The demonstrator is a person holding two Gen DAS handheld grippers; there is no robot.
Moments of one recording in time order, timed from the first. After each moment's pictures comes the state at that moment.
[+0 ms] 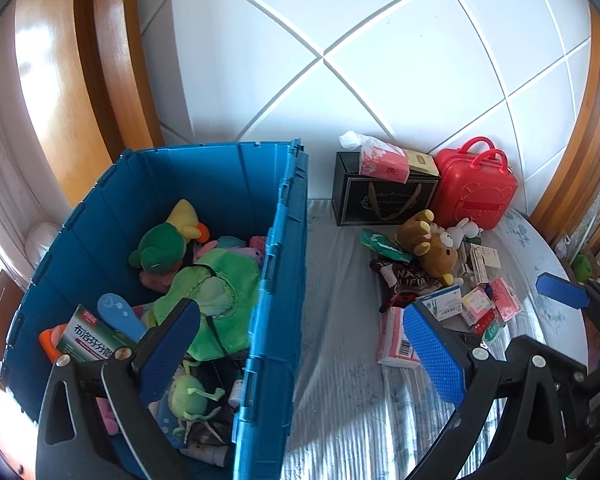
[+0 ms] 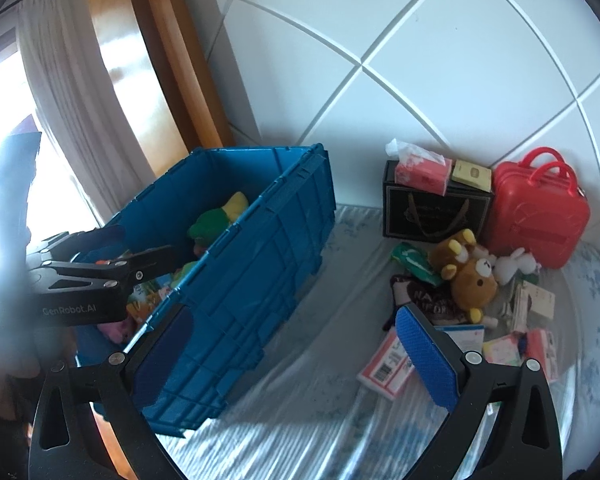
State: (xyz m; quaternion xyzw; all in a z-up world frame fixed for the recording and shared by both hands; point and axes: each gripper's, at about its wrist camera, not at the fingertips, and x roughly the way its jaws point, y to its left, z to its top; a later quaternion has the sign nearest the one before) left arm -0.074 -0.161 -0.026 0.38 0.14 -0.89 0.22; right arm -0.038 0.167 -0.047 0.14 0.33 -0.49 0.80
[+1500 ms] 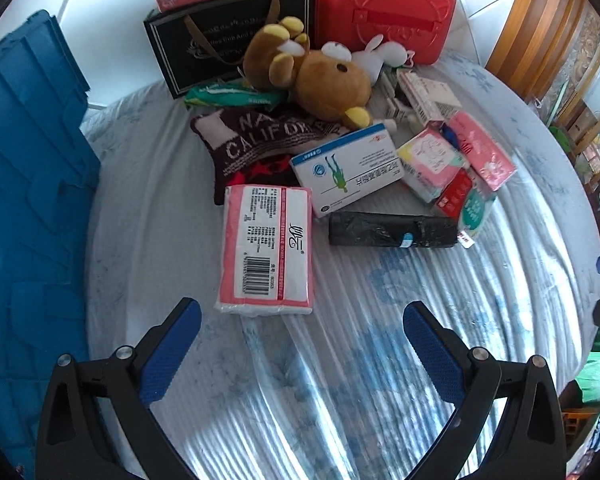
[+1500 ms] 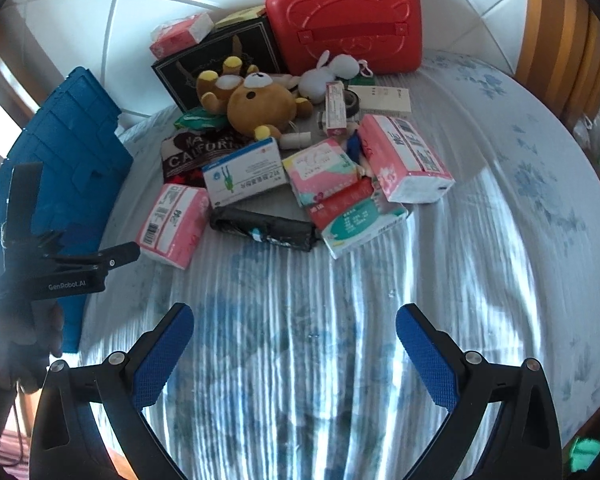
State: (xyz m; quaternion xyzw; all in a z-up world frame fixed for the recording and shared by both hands) left arm -0.246 0.014 -0.281 0.54 0.09 -0.83 0.07; right arm -0.352 0.162 -0.179 0.33 0.35 -0.62 0.62
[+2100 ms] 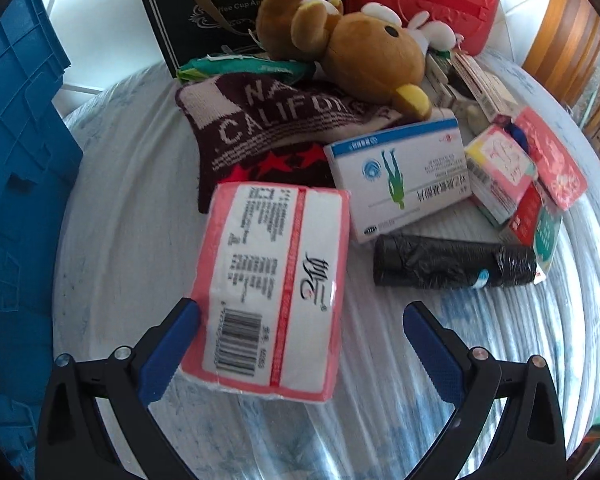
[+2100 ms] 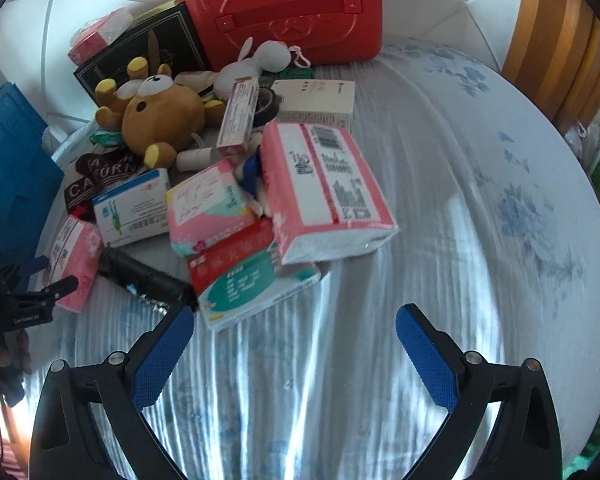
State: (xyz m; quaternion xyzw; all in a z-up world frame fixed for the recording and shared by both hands) left arm -0.292 -0.002 -0.344 0.54 0.10 -0.83 0.11; right arm -0.450 0.064 -0.207 0.32 0.38 -0.65 0.58
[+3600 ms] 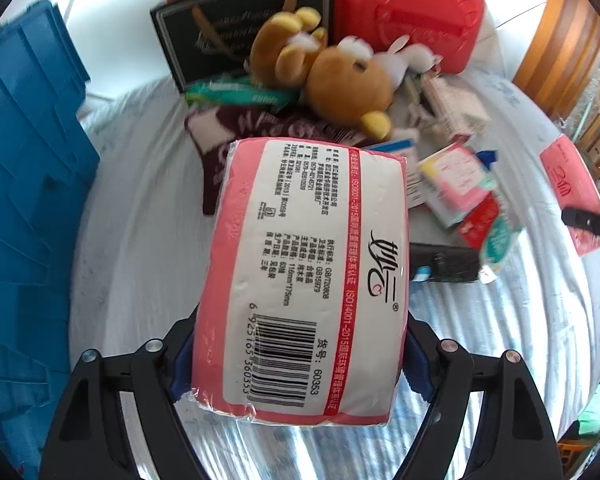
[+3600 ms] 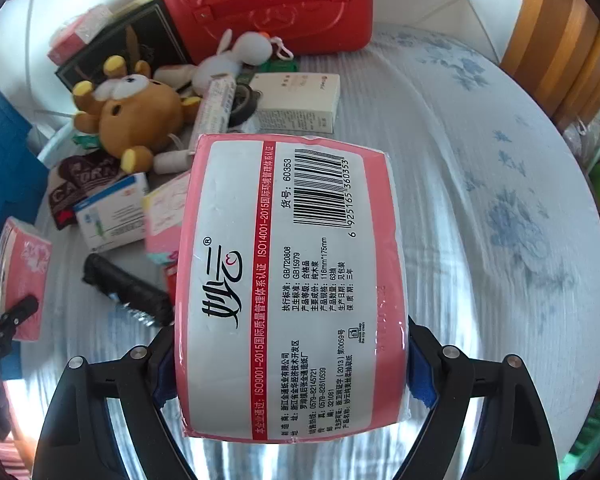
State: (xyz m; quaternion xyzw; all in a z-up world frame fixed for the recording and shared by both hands) left arm -0.268 0.026 -0.279 0.52 0.11 -0.84 0.11; right arm -0.465 0.057 -0.192 0.36 0.39 -0.66 0.54
